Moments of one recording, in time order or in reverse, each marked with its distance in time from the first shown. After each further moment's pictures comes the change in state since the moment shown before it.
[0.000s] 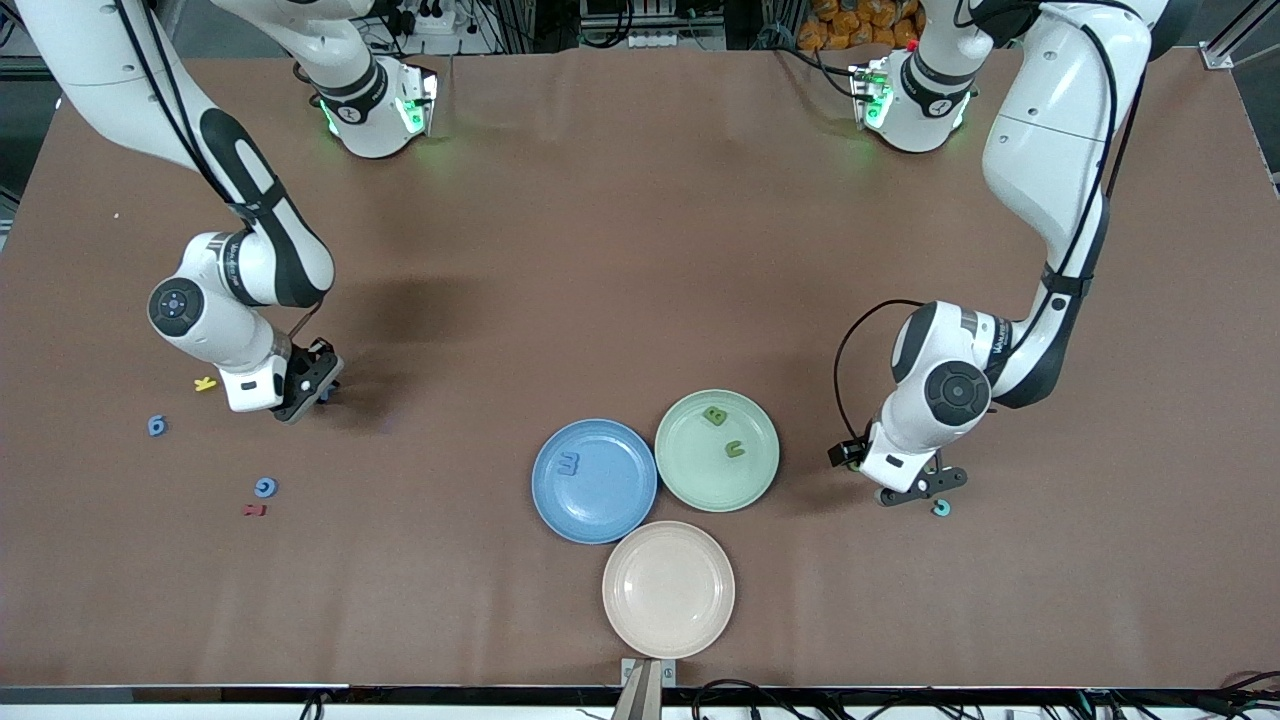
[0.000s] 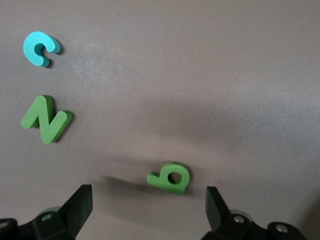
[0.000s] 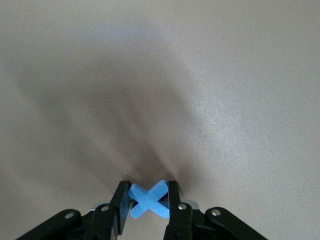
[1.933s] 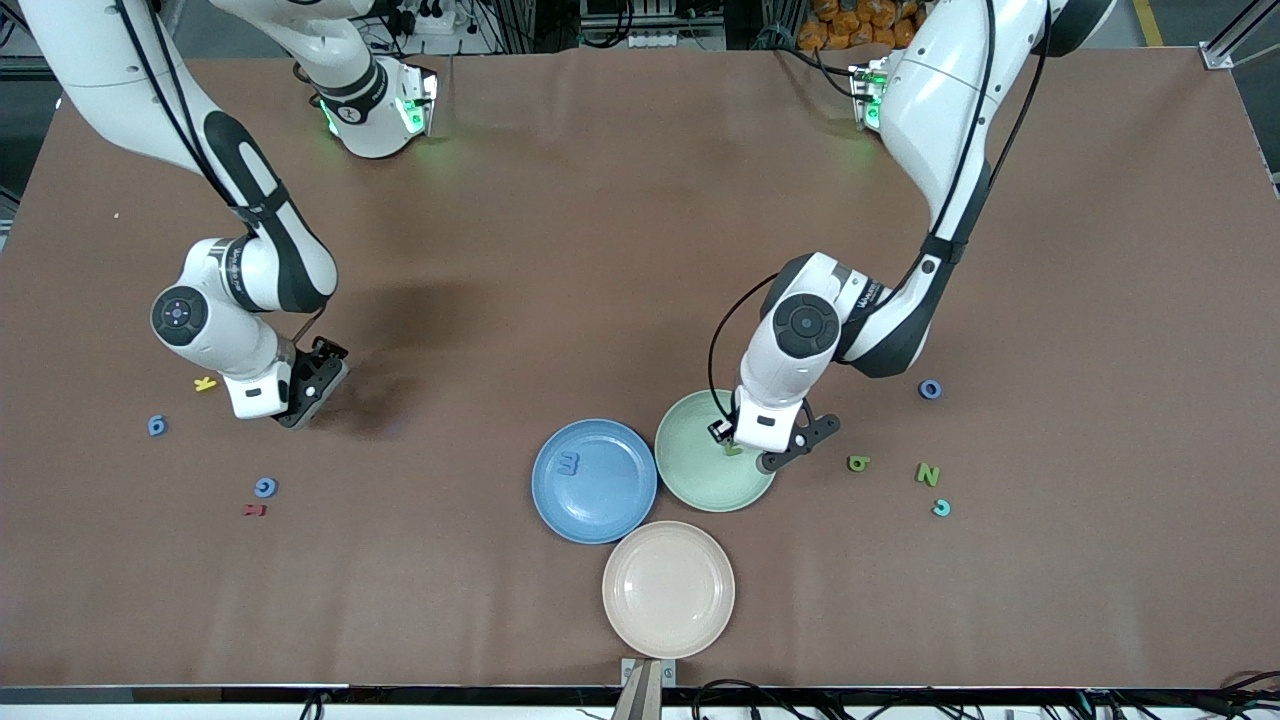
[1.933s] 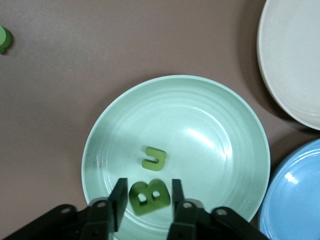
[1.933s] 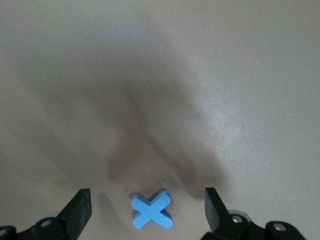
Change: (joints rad) left arm -0.298 -0.009 0.015 0.114 -0.088 0.013 -0.506; right arm 0.019 0.011 -0.002 0.038 0.000 -0.045 0.015
